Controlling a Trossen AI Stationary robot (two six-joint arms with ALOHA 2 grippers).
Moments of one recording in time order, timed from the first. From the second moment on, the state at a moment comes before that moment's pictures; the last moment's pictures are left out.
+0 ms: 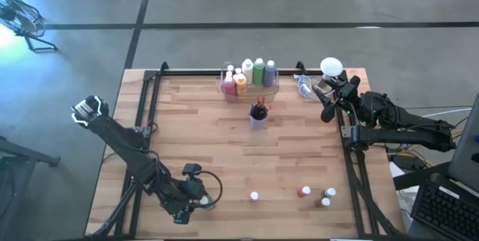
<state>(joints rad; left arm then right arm) -0.75 1.42 1.07 -0.48 -0.28 -0.58 -0.17 0.36 0.54 -0.36 0.60 0.05</state>
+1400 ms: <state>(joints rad) -0.40 1.42 1.10 -0.48 -0.44 -0.45 -0.17 0.36 0.54 -0.36 0.60 0.05</state>
